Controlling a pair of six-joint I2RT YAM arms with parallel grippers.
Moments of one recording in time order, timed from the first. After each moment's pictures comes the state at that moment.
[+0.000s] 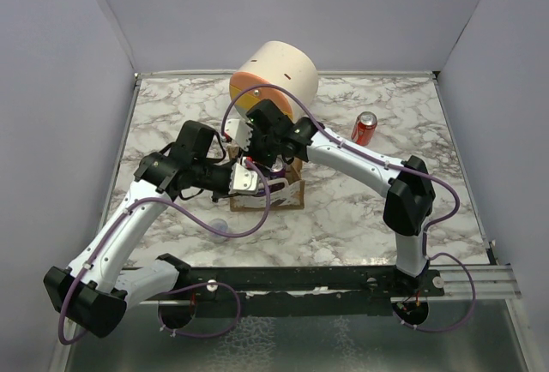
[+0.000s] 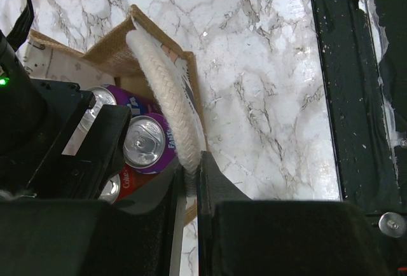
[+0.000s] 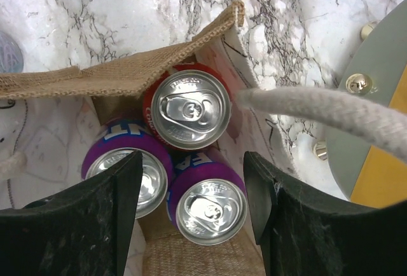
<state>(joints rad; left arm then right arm) -0.47 1.07 1.11 -0.99 0.81 1.05 0.91 1.94 1.76 -0.66 -0.14 -0.47</state>
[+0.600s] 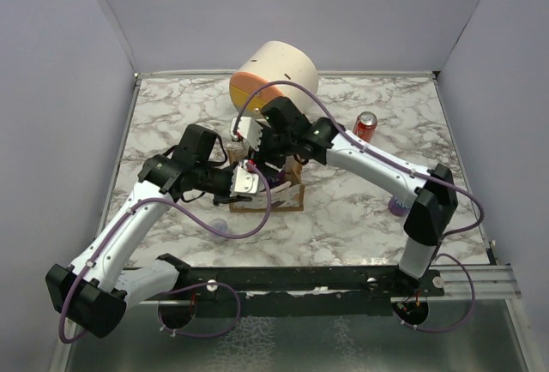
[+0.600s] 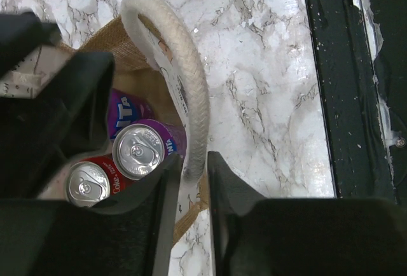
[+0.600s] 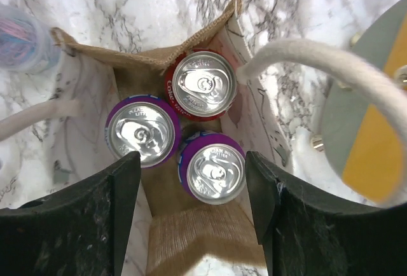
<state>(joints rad) -0.47 1.07 1.06 -0.97 0.81 1.05 0.90 1.83 1.67 -0.66 -0.21 -0.48</state>
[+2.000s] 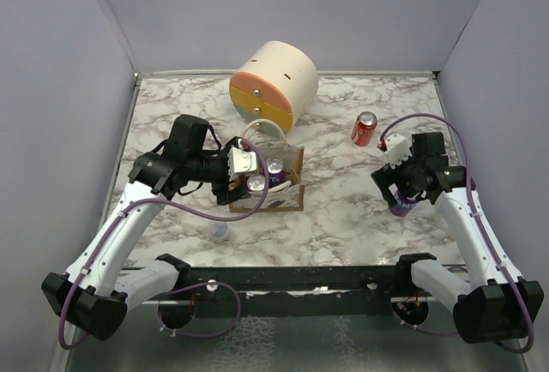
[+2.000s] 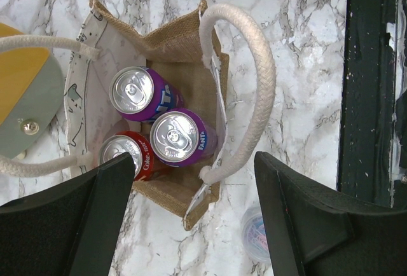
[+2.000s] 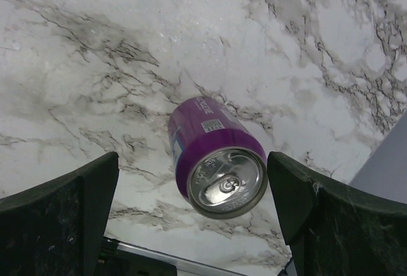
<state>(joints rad) -0.44 1.05 1.14 -0.90 0.73 0.81 0.07 1.00 0.87 -0.86 -0.08 -0.51</state>
